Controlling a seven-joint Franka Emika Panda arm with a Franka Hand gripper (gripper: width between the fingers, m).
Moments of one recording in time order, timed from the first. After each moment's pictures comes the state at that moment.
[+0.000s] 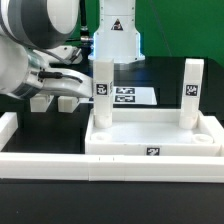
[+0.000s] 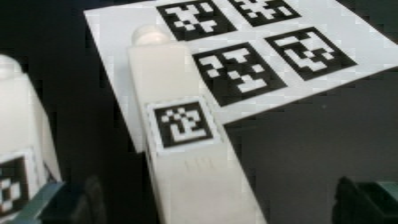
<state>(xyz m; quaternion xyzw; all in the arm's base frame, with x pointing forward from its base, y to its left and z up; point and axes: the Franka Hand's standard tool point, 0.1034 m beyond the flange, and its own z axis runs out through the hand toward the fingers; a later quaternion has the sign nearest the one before) 0.418 -0.128 0.027 -0.85 0.19 0.46 0.17</state>
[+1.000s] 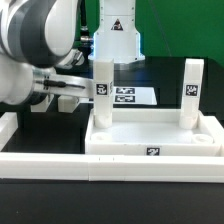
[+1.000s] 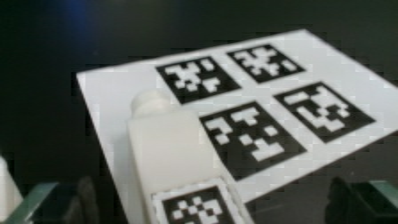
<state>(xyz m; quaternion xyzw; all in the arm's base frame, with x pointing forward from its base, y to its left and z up) 0.388 -0.120 0.021 -0.80 0.20 0.54 0.18</state>
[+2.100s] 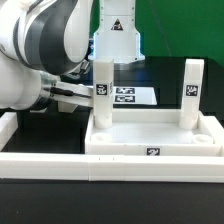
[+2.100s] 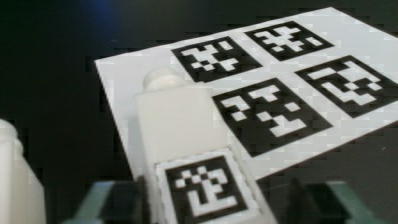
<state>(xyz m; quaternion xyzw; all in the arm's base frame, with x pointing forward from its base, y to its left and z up) 0.389 -0.119 0.014 -0.81 0.20 0.53 0.14</state>
